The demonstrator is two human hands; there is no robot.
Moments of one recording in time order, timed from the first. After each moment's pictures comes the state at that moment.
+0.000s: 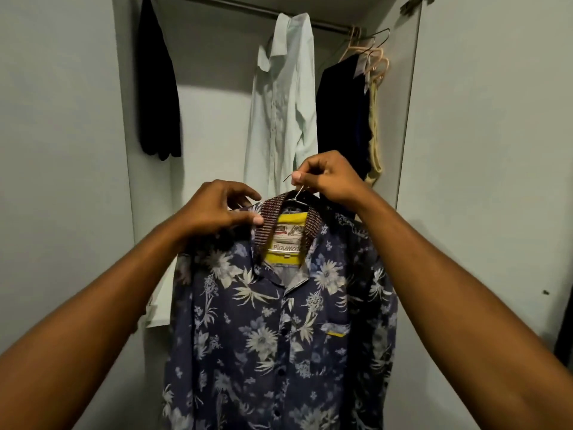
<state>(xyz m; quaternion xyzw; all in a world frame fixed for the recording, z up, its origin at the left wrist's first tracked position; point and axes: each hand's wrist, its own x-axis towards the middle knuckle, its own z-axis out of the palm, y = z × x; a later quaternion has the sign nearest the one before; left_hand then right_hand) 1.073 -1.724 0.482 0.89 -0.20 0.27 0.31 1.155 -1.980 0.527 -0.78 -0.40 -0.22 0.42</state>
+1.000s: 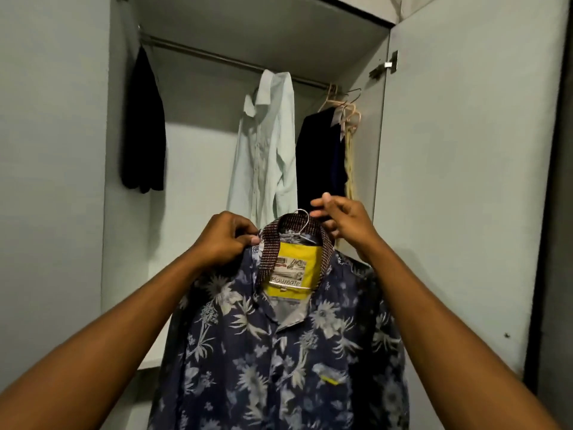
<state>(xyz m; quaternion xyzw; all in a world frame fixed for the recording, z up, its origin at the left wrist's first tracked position) 1.113 -1.778 0.492 0.86 -0.19 0.32 0.36 1.156 -2.053 0.524 -0.71 -0.32 -0.22 0.59</state>
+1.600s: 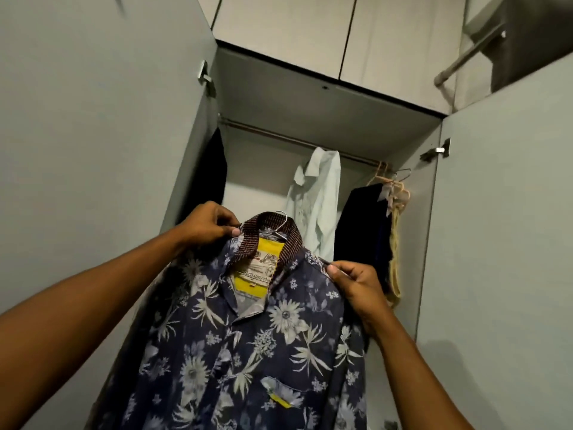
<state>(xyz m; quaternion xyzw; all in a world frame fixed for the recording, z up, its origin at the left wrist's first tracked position) 1.105 -1.673 0.613 0.86 -0.09 0.42 0.28 1.187 -2.021 0.555 -0.66 -0.42 -0.18 0.60</state>
